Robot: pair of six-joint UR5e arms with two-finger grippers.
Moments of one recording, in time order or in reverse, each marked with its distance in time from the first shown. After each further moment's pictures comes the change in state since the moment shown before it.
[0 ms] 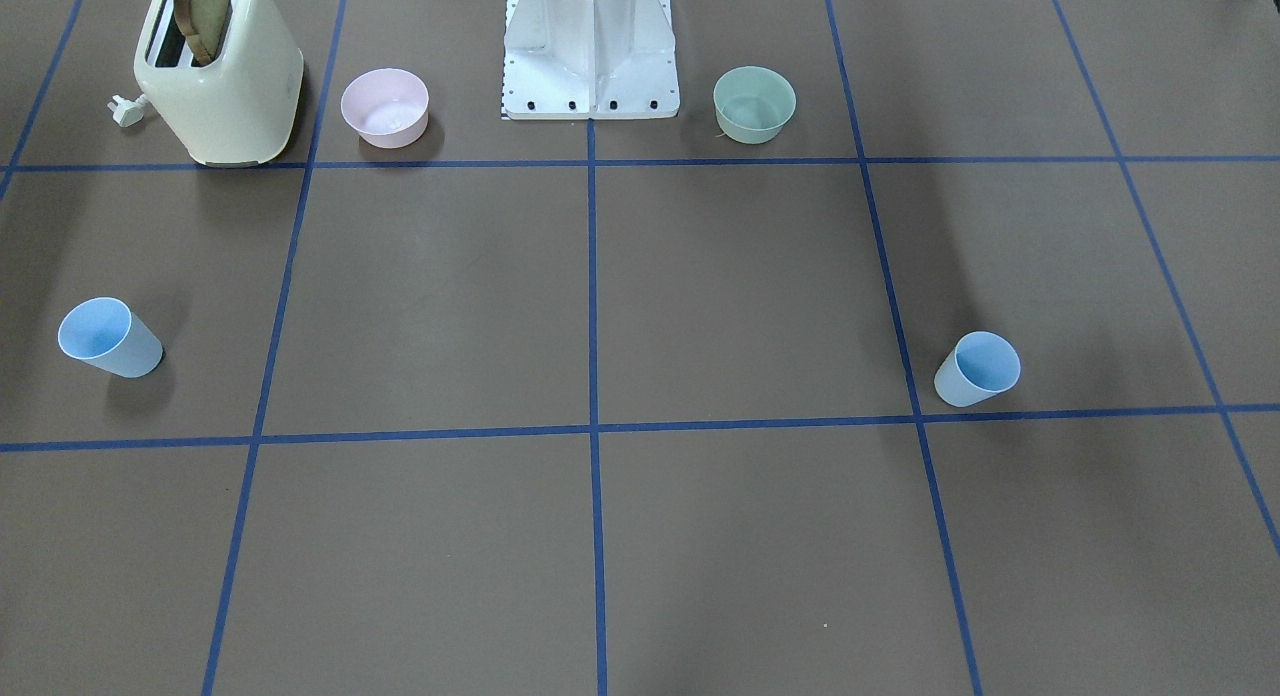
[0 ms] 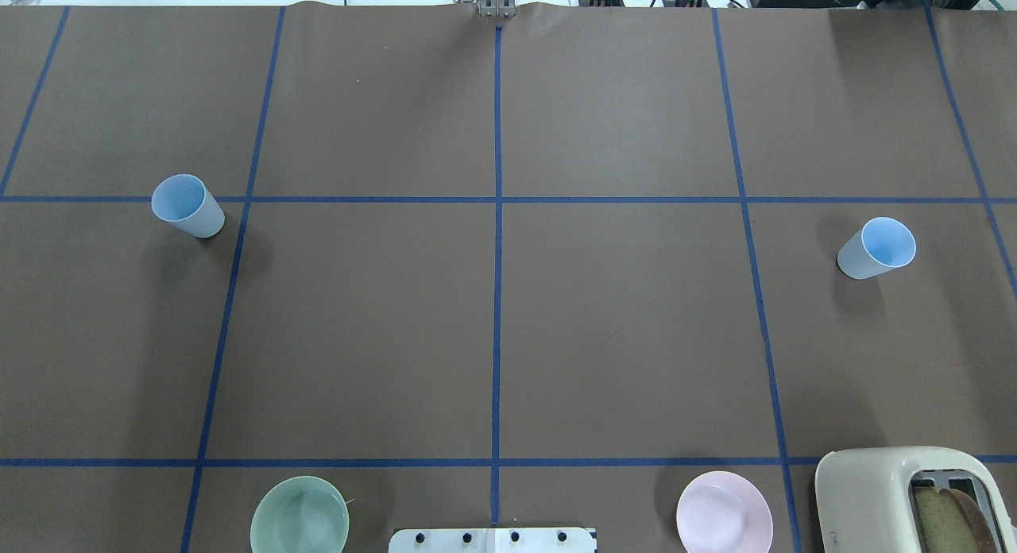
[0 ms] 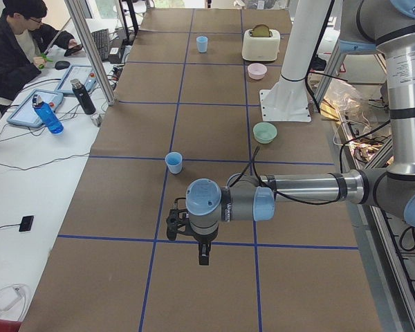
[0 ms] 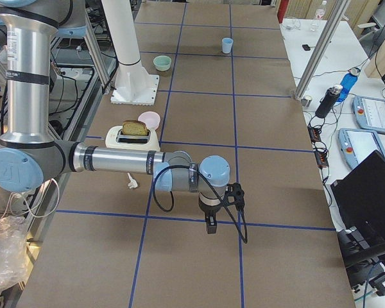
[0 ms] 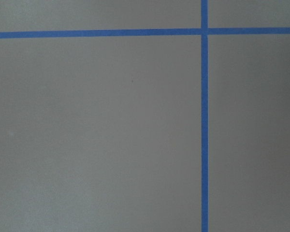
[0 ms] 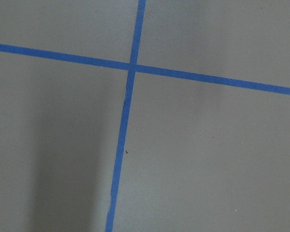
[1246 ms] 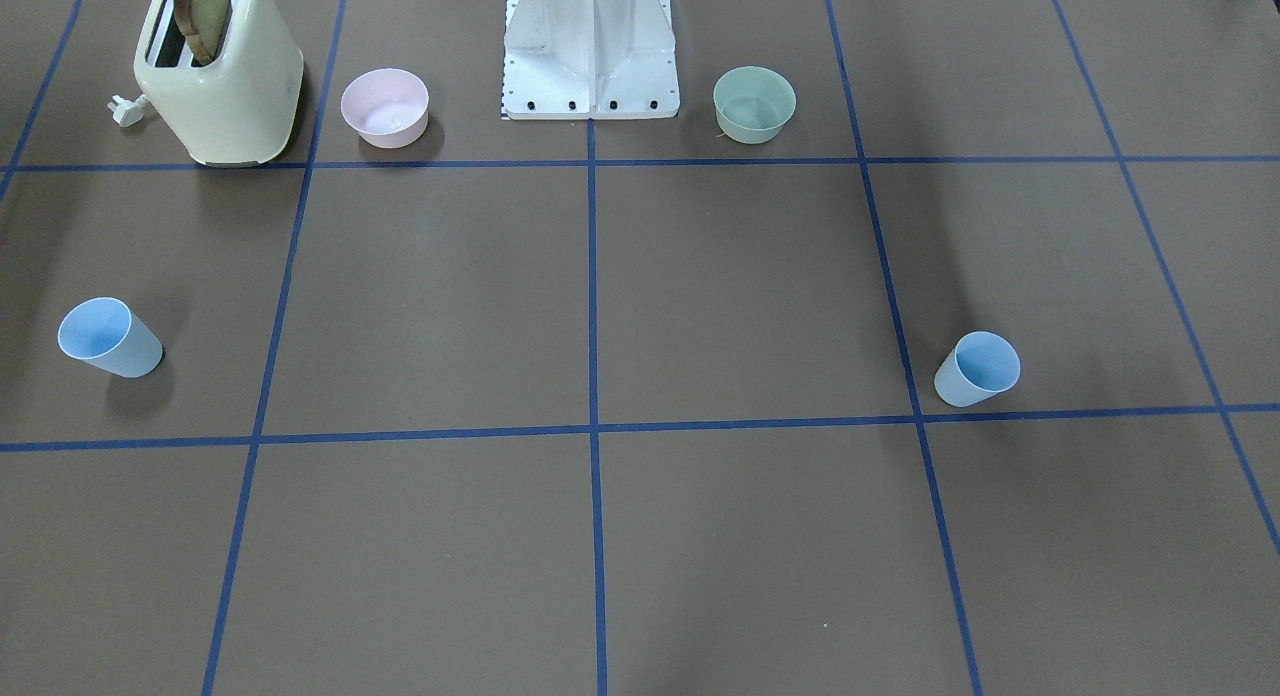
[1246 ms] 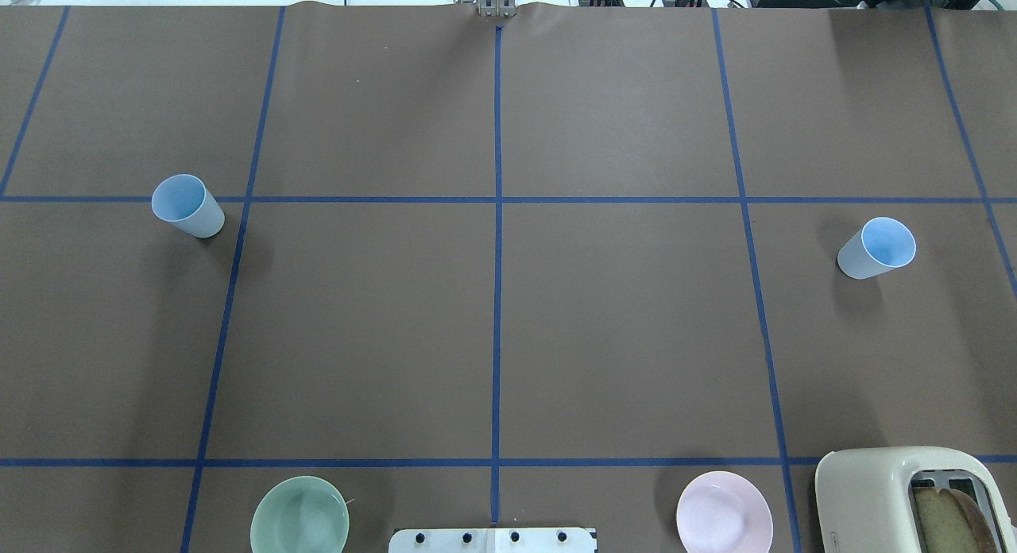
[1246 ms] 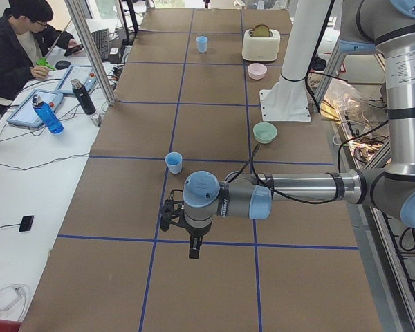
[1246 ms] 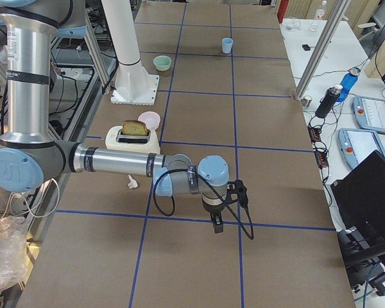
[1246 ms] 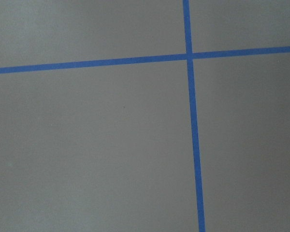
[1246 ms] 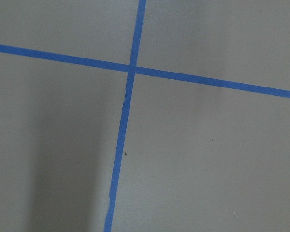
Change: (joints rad) left arm 0.002 -0.029 -0.003 -0.109 0.000 -0.009; right arm 0.000 0.011 -0.040 0.191 0.023 0.022
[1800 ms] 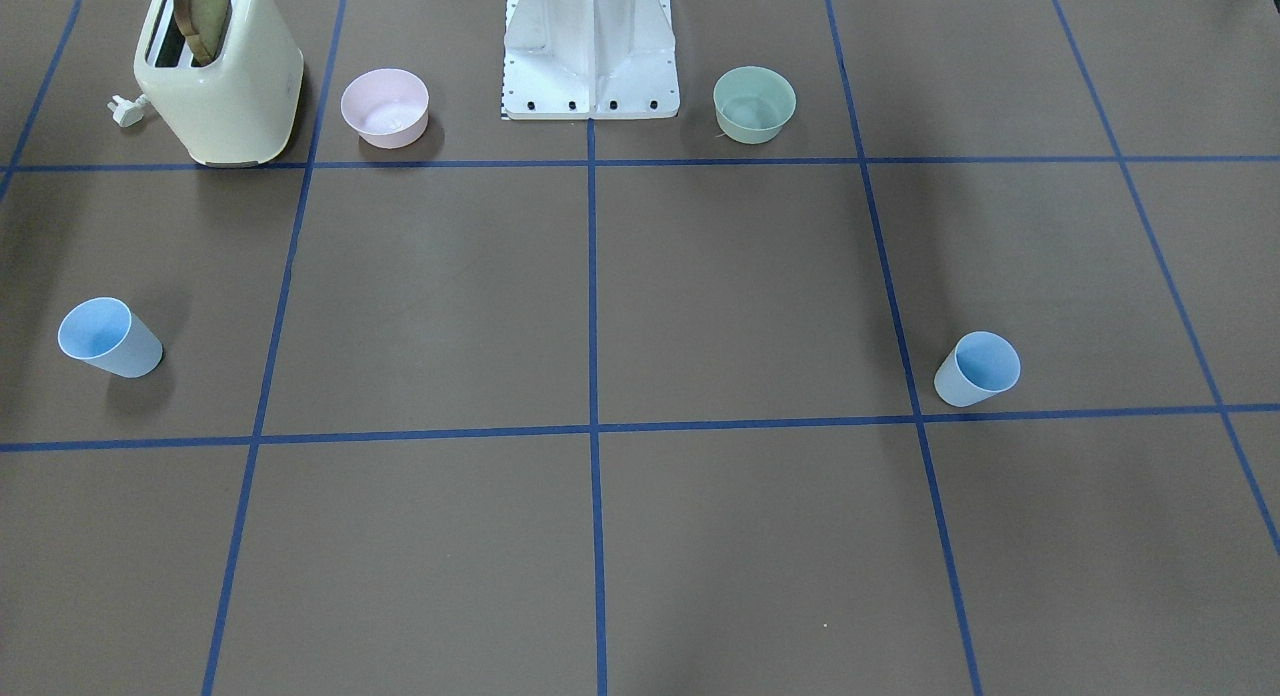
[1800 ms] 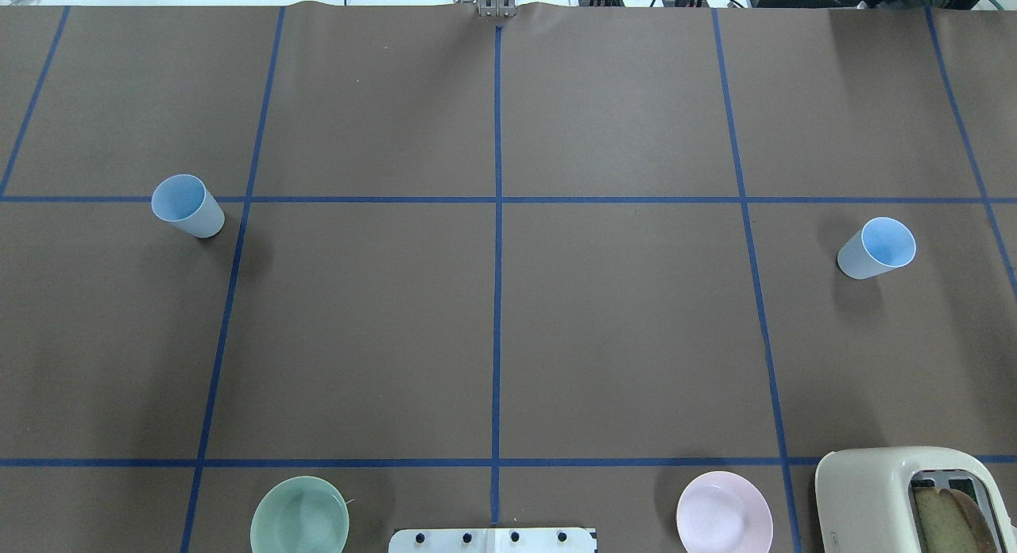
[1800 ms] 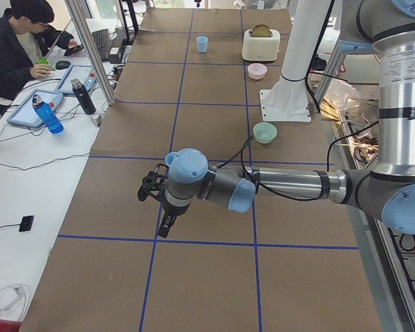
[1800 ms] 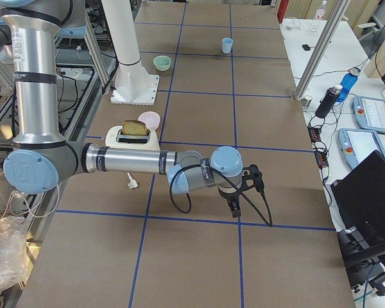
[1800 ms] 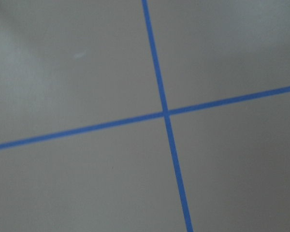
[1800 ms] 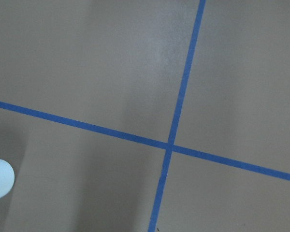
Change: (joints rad) left arm 0.000 -0.103 0.029 -0.220 0.004 -0.002; right arm 0.000 0.087 -0.038 0.069 0.105 0.068
